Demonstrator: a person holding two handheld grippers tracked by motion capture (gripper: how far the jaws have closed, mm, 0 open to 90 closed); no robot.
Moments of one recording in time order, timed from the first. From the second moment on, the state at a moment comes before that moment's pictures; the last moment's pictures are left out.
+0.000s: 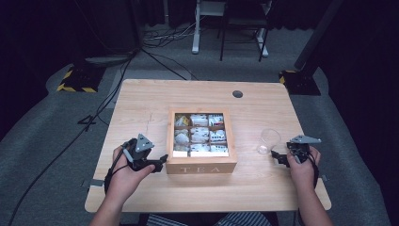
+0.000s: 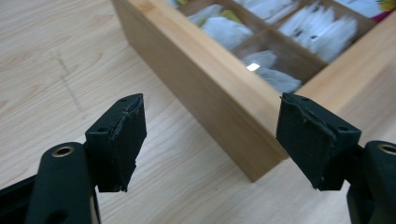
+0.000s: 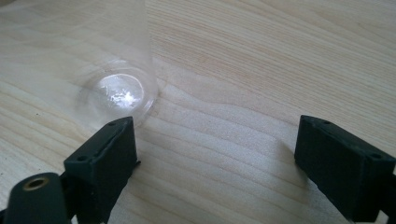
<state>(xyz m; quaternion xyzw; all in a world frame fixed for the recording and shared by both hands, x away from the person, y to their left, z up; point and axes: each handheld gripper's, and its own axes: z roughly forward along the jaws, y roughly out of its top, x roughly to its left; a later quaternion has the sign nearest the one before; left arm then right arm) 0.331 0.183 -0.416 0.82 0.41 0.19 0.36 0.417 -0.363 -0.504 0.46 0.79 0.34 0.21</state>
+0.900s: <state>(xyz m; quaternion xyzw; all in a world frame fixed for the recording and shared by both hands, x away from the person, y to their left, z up) 0.331 0.151 -0.442 0.84 0.39 0.13 0.35 0.417 -0.363 -0.504 0.46 0.79 0.34 0.20</state>
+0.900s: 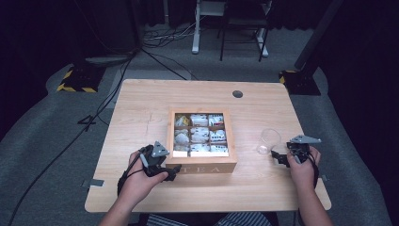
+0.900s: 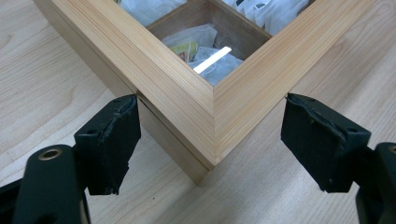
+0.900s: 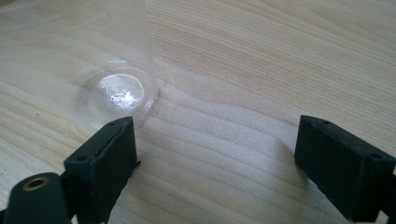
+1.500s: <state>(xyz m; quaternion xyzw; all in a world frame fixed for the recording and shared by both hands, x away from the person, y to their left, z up) 0.330 0.149 -0.439 0.85 0.38 0.14 0.34 0.417 -0.363 -0.504 0.47 0.79 0.34 0.20</state>
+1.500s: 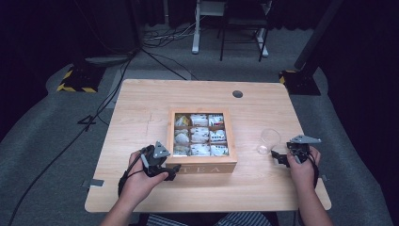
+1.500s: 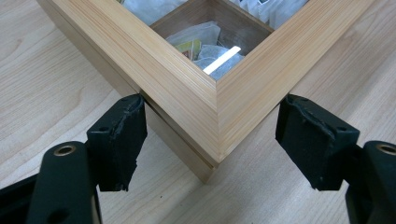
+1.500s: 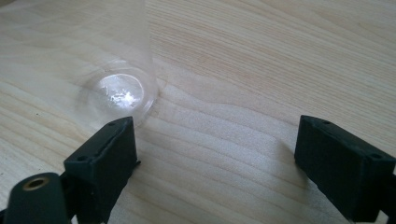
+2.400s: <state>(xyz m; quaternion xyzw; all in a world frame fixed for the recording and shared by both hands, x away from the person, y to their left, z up) 0.330 0.153 -0.405 0.82 0.36 0.22 0.39 0.417 -0.363 -0.504 0.47 0.79 0.34 0.21</state>
